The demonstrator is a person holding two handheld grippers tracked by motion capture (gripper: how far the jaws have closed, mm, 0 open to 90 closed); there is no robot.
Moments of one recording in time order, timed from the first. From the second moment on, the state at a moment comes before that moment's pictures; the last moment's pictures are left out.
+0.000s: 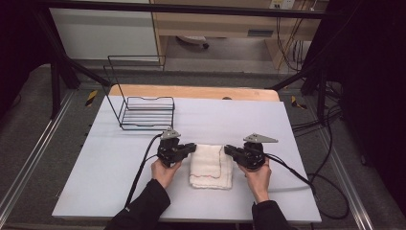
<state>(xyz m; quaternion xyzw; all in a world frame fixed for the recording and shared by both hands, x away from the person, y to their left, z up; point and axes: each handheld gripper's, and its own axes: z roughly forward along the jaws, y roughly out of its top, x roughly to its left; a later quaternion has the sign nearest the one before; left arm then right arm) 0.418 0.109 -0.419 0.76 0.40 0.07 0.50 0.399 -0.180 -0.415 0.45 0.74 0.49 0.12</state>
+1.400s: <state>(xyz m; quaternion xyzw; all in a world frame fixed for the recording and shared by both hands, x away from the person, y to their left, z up) 0.381 0.124 -0.364 0.70 0.34 0.14 0.60 0.362 -0.176 -0.359 0.38 0.70 0.56 0.22</state>
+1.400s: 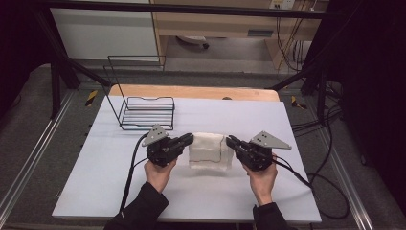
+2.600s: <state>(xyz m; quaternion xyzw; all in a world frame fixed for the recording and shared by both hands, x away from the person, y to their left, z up) 0.380 0.172 -0.310 0.66 0.34 0.20 0.64 0.369 -0.128 -0.308 0.32 0.66 0.62 0.26</state>
